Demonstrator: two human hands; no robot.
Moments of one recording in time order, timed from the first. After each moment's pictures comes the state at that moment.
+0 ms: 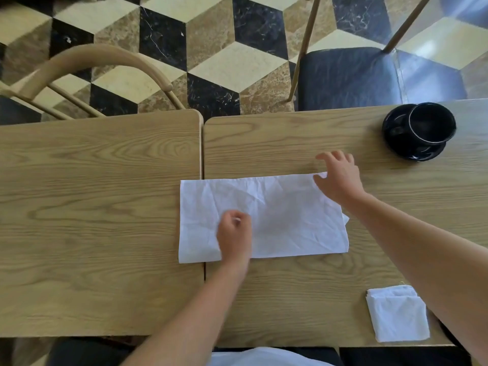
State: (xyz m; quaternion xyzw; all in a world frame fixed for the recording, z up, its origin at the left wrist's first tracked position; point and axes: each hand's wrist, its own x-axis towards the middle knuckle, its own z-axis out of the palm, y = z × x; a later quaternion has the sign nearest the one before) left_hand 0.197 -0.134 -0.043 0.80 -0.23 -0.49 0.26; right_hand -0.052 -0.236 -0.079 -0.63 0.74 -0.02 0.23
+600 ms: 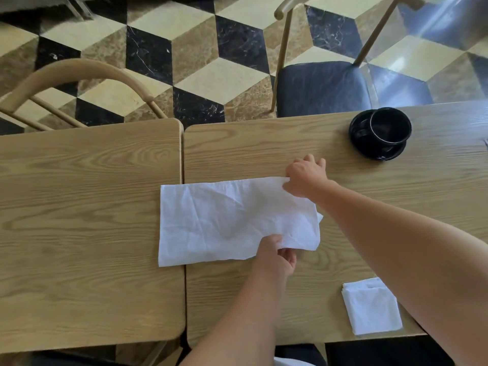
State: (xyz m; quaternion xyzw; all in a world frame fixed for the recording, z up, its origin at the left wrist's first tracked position) left_hand 0.082 -0.107 -0.040 0.59 0.32 -0.69 0.25; right_hand -0.035 -0.249 -0.054 -0.68 0.67 0.21 0.18
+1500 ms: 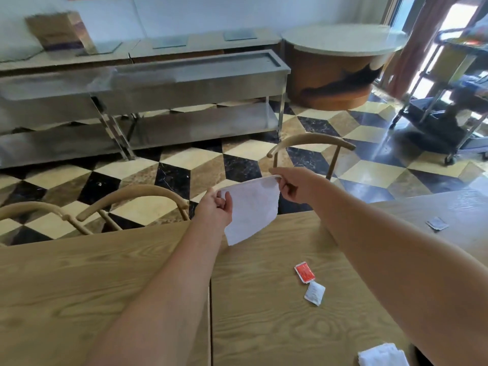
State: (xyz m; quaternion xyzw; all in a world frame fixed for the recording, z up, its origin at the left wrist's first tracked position) left_hand 0.219 -0.267 0.210 0.46 0.09 -0.69 0.55; right_hand 0.017 -0.283 0.232 -0.19 0.63 -0.37 0.66
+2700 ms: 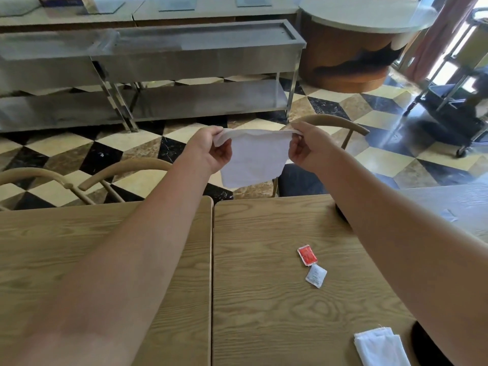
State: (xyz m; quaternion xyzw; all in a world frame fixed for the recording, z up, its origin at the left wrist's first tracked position) left_hand 0.255 -0.318 0.254 0.47 -0.17 -0.72 0.49; right_hand 0.029 -0.300 0.256 -0.15 0.53 -0.55 0.63
